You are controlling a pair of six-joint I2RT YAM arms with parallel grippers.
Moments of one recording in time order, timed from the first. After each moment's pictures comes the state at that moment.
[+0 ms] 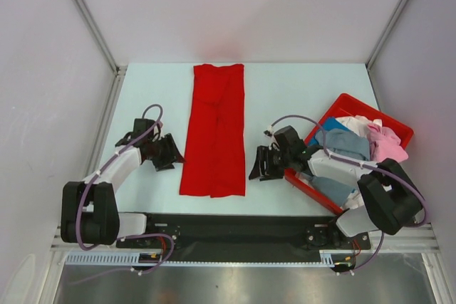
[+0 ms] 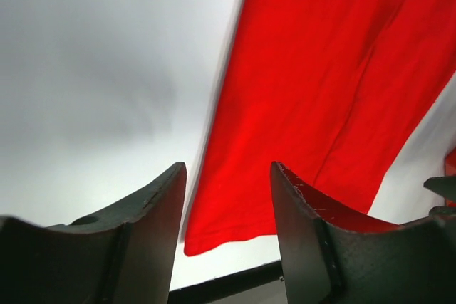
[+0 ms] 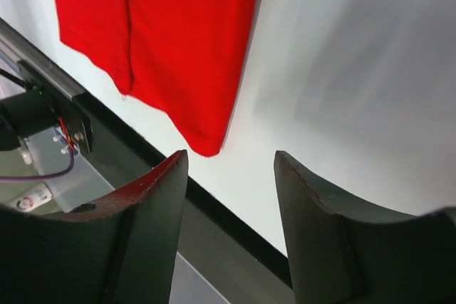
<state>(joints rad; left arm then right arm) -0.05 1.29 0.68 -0.50 0.31 -0.46 0.61 1.43 0.72 -0.20 -0.44 0.62</state>
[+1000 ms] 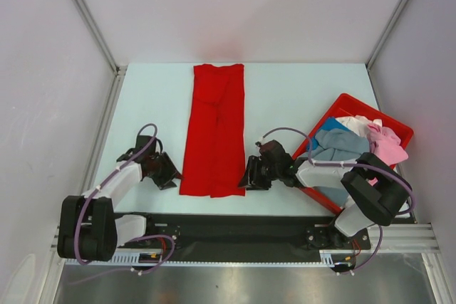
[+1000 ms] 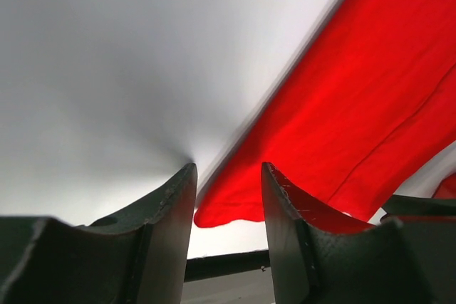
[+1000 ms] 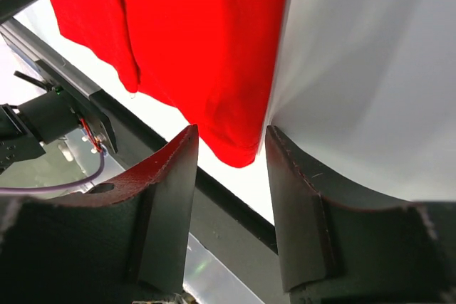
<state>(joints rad) -0.07 1.18 0.51 -0.55 0.24 -0.72 0.81 1.53 0.61 0.09 -0.31 0.94</state>
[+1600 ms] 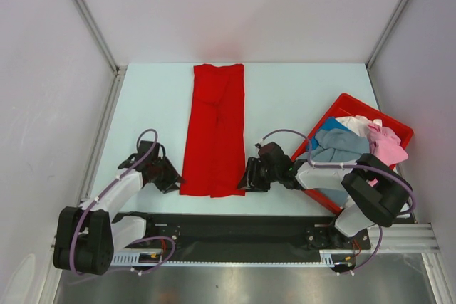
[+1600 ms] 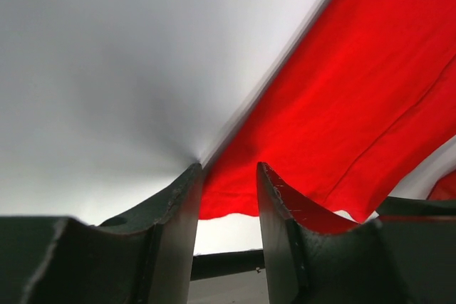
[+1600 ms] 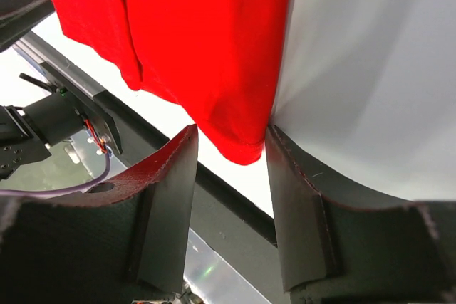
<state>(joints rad) -0.13 1.09 0.45 -0.54 0.21 -0.81 0.83 1.52 0.60 0.10 -0.28 0.99</state>
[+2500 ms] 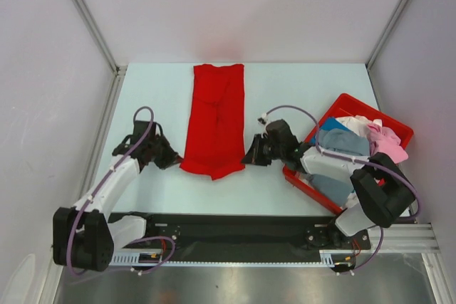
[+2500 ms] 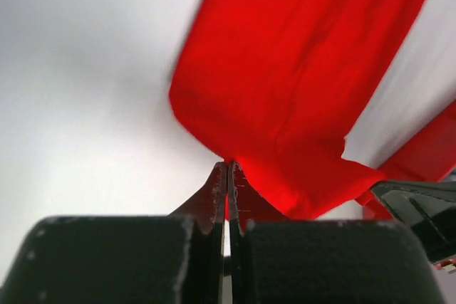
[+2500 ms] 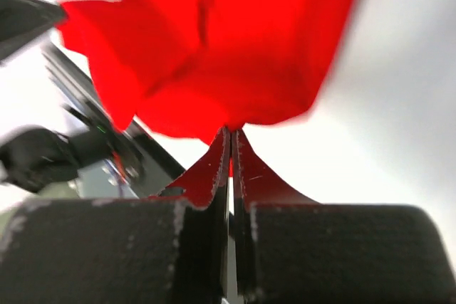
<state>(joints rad) -0.14 1.09 0.65 -0.57 0.22 -0.79 0.70 1.49 0.72 0.06 -0.32 0.81</state>
